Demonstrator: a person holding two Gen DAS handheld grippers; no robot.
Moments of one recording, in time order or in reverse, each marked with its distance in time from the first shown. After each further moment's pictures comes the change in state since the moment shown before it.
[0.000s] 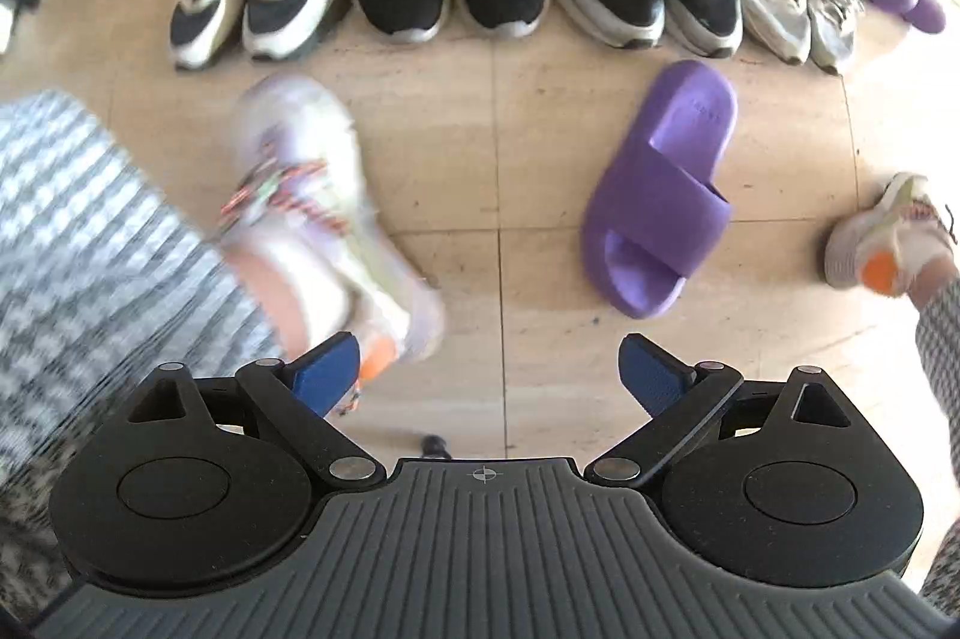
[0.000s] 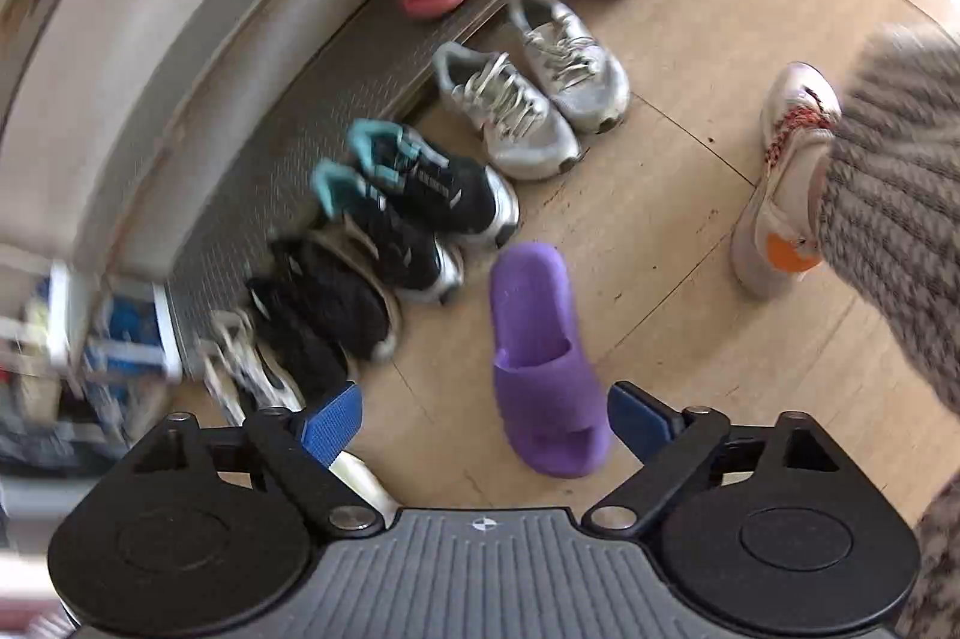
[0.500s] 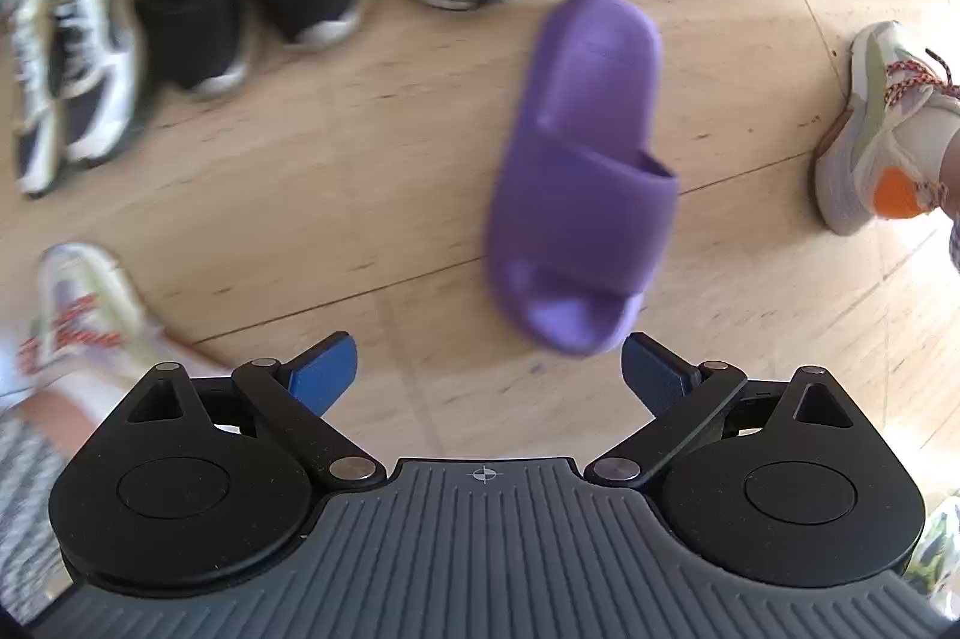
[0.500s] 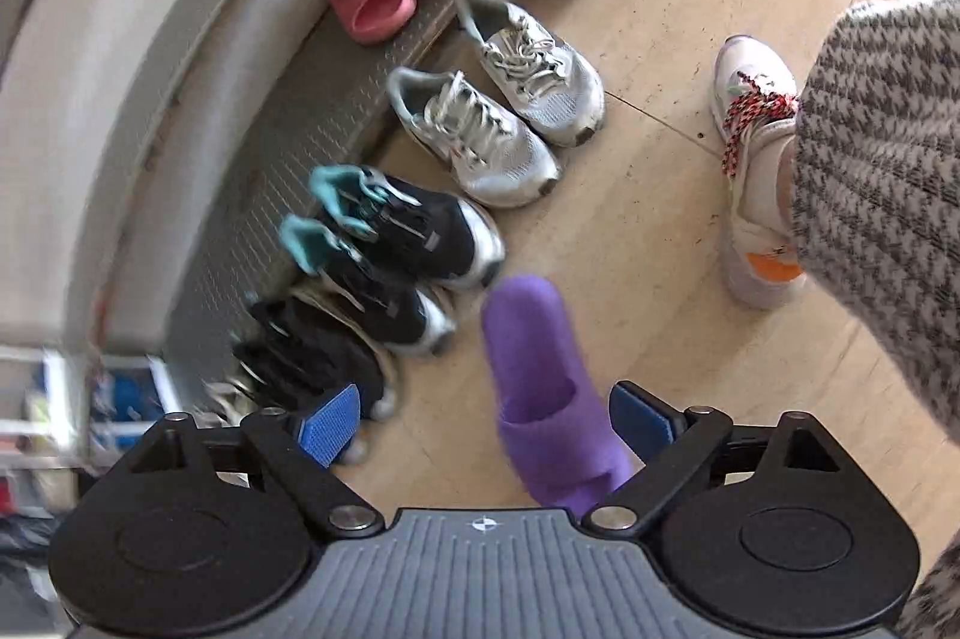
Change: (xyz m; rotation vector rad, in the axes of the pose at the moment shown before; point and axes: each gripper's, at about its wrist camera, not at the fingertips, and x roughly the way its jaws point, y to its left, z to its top) left arm 0.112 -0.098 0.063 0.188 0.078 -0.009; right arm 0.034 -0.028 0.044 0.269 0.015 0.094
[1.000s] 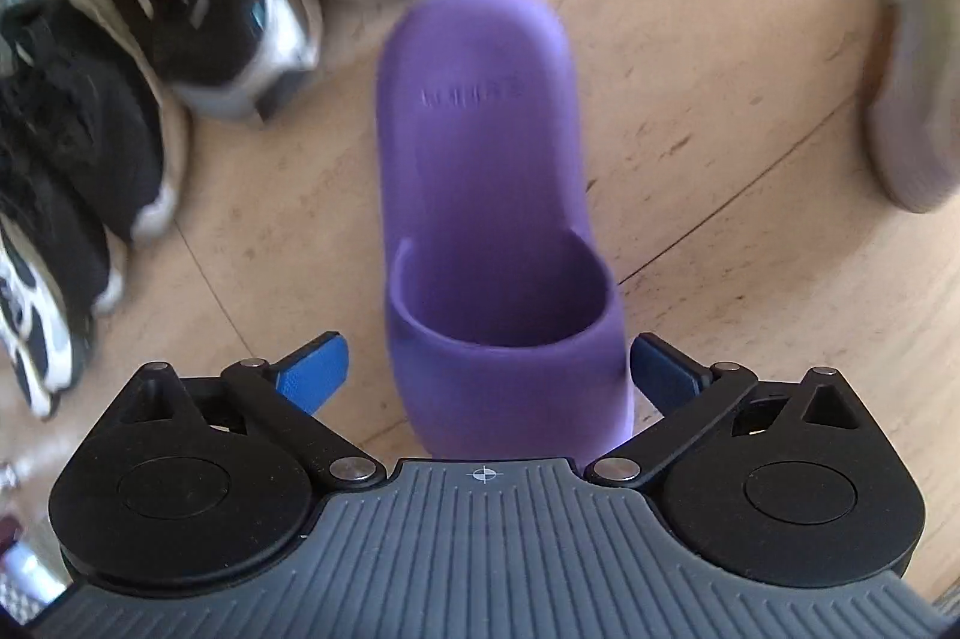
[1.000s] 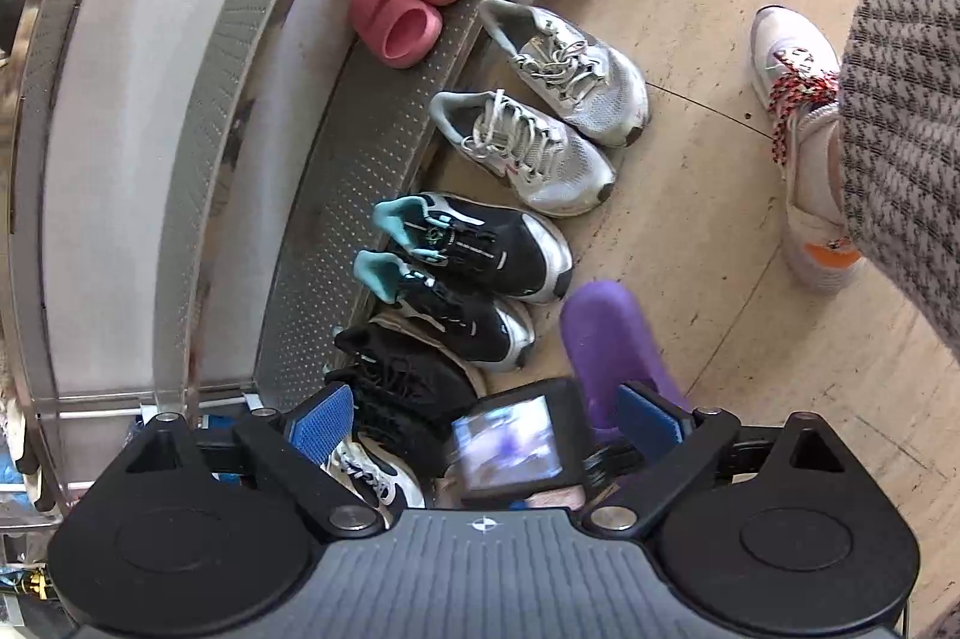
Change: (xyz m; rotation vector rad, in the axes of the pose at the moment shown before) left arm 0.099 -0.104 0.052 0.331 0.105 0.246; right arm -0.012 -0.004 0.029 0.106 0.051 0.125
